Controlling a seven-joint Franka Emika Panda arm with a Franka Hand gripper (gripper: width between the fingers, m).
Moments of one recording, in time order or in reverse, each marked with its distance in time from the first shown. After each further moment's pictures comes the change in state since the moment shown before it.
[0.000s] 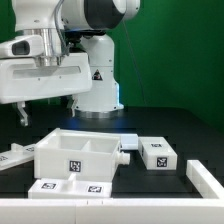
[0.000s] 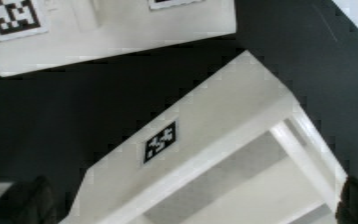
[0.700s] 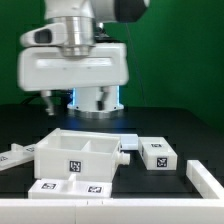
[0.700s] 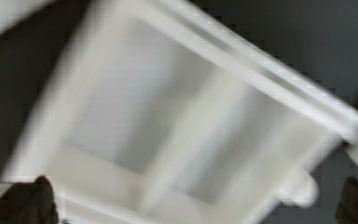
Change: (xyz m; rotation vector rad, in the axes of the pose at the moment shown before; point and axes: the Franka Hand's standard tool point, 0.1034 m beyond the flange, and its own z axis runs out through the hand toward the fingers) arm 0.057 -0.070 -0.014 -0.015 0.018 0.265
